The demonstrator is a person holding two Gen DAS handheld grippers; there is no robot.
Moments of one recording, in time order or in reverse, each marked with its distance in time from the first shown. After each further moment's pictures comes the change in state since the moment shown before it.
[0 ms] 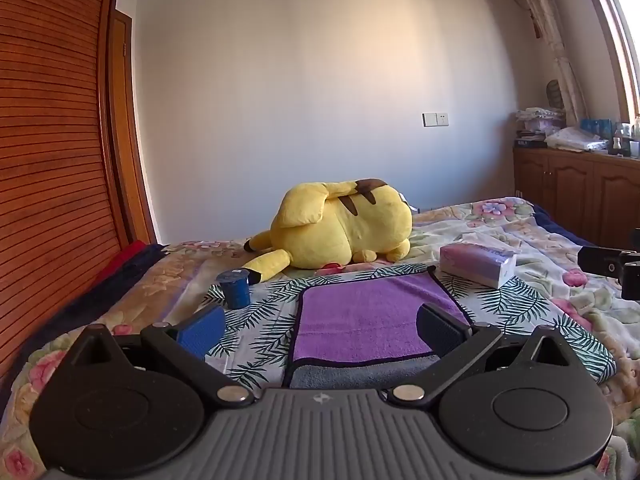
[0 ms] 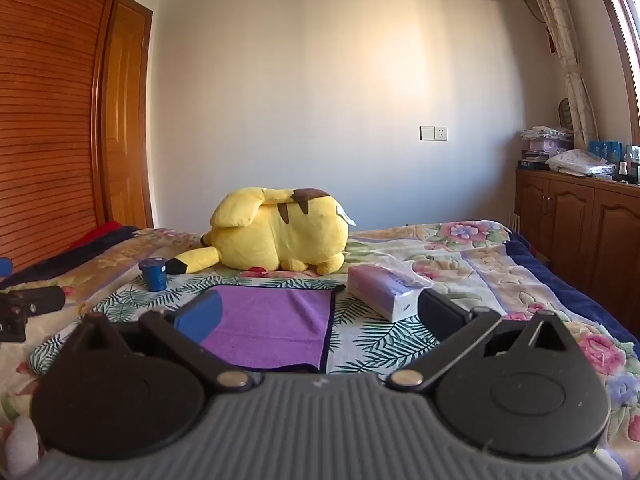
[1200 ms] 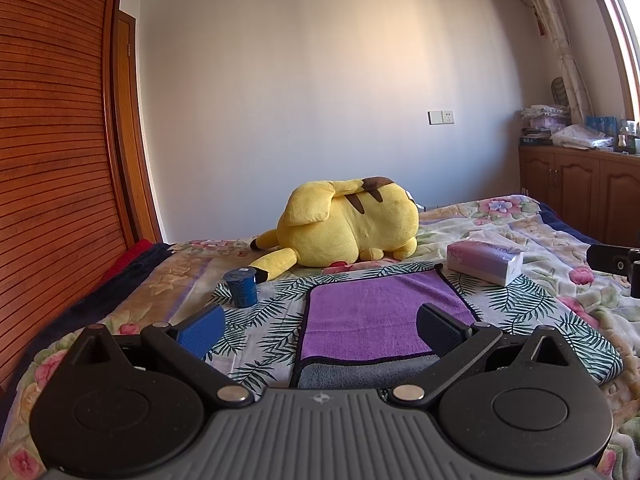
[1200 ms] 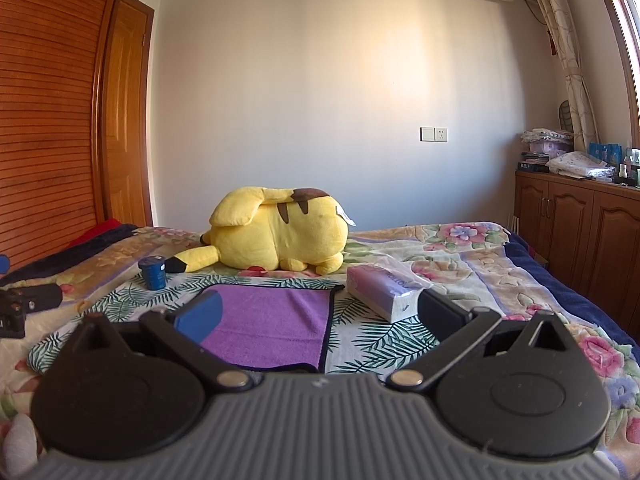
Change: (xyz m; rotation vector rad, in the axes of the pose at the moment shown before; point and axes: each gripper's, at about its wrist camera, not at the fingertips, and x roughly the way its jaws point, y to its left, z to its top) left arm 0.014 0.016 -0.002 0.002 0.008 0.007; right arm -0.001 0.000 0.000 -0.010 -0.003 -0.002
